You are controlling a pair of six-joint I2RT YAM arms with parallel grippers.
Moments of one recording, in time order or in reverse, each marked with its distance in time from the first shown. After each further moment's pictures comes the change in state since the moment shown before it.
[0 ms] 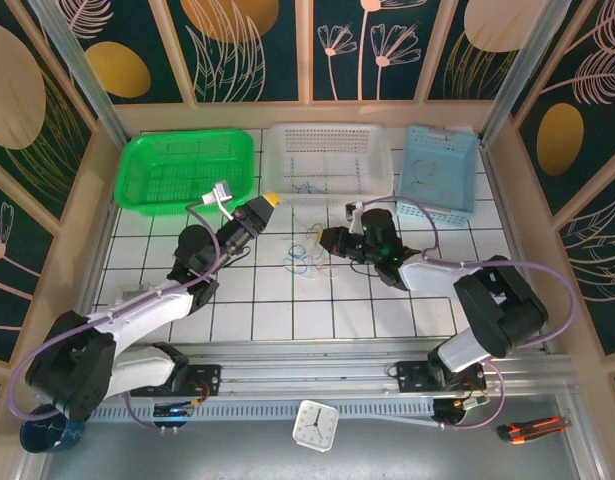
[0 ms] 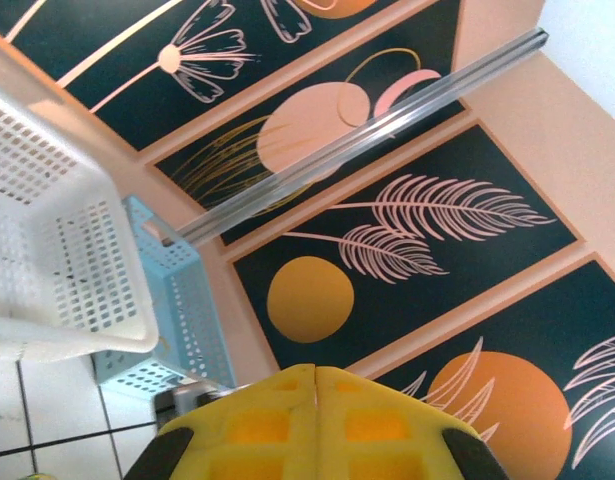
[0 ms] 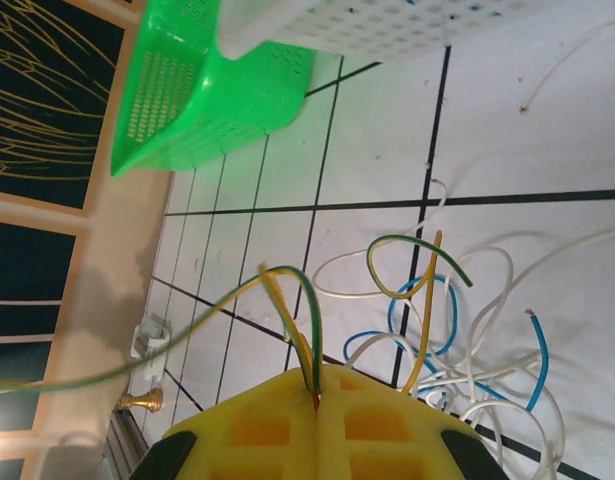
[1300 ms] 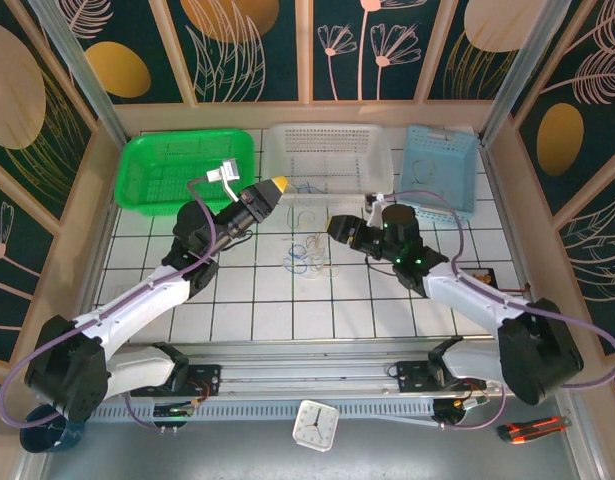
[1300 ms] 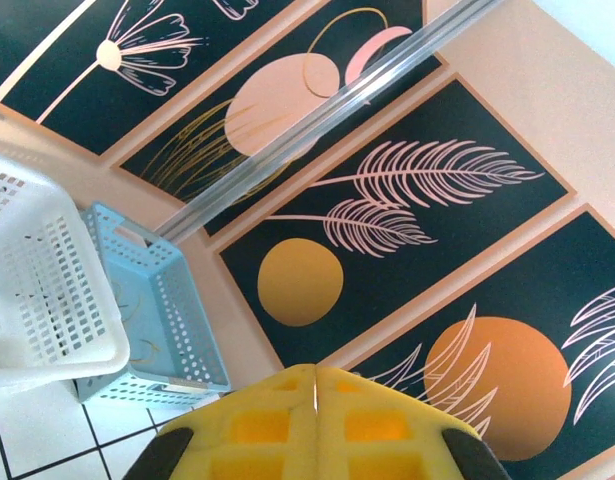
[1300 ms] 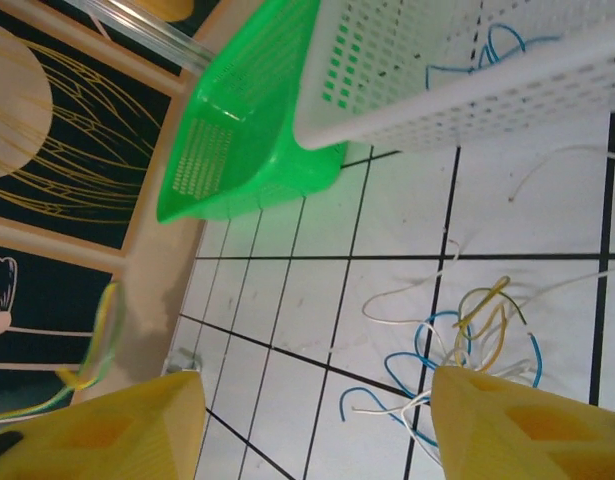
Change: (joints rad) left arm 0.000 0.000 0.193 -0.210 0.082 0.112; right arm -0.038 -0.318 0.018 -0.246 0.057 -0.036
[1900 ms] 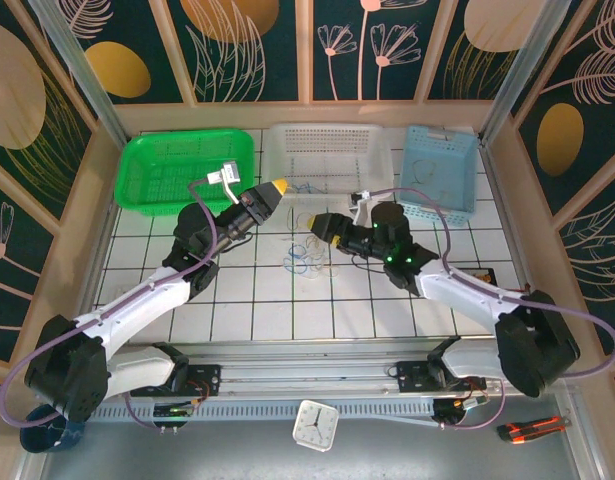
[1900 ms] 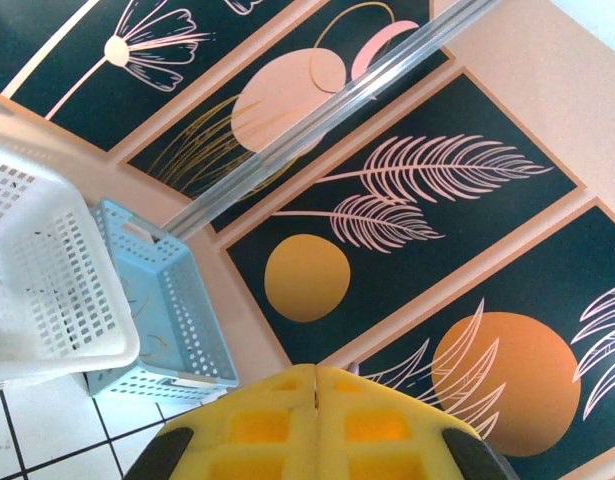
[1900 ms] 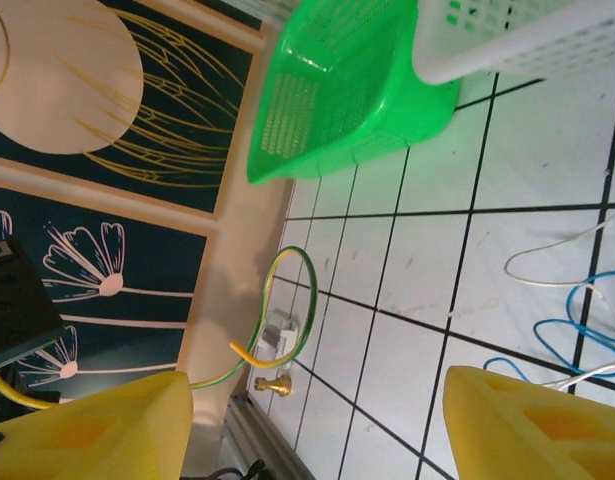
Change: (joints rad) left arm 0.000 0.000 -0.019 0.009 0.000 0.008; right arm 0.094 0.076 0.041 0.118 -0.092 0.169
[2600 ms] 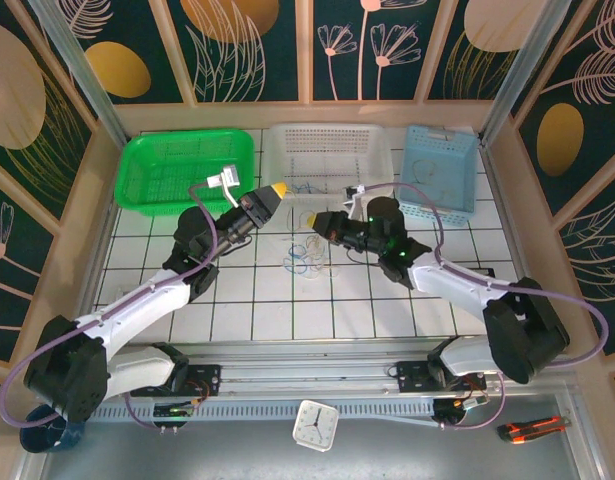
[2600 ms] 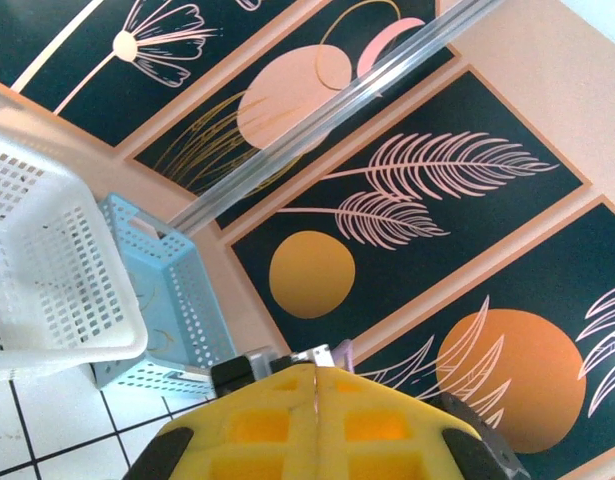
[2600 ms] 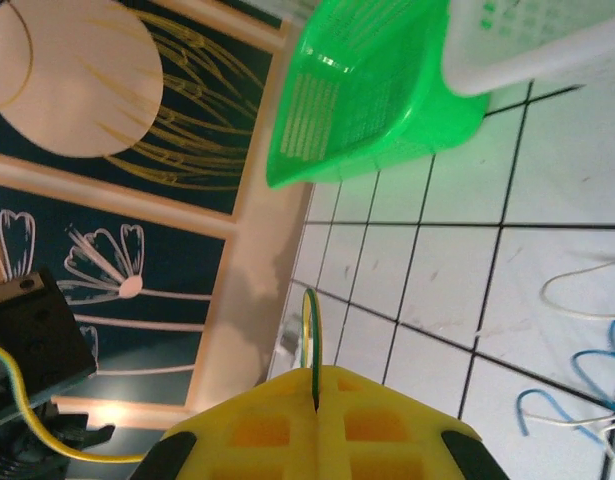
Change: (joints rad) left arm 0.000 -0.009 -0.038 0.019 -0.005 0.000; right arm -0.036 0.050 0.037 0.038 -0.032 0.004
